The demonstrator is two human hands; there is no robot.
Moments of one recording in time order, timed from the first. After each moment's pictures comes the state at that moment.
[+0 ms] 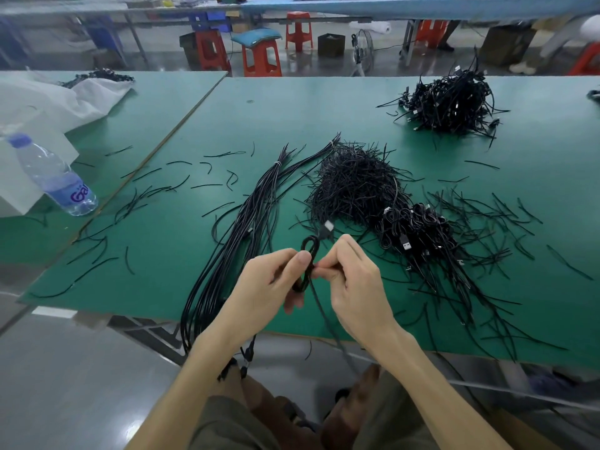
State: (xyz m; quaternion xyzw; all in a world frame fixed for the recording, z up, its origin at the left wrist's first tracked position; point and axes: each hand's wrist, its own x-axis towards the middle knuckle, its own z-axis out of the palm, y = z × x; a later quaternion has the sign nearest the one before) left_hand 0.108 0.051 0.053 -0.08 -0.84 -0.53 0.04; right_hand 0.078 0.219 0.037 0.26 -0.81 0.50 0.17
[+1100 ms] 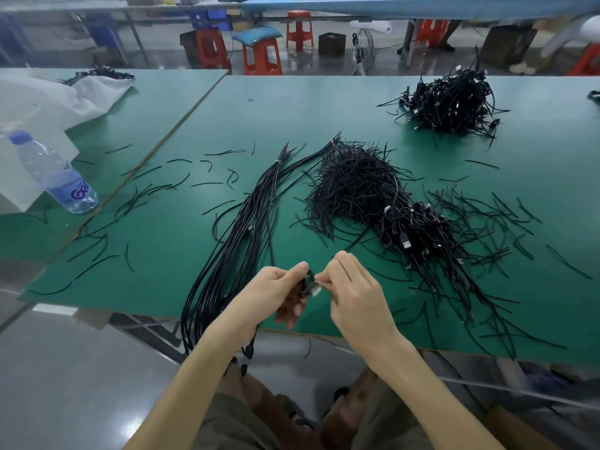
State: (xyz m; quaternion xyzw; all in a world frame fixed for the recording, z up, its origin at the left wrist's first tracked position) left_hand 0.104 0.052 0.040 0.08 -0.75 -0.63 -0.19; right_hand 0.086 0.224 0.009 0.32 -0.85 0.31 0.29
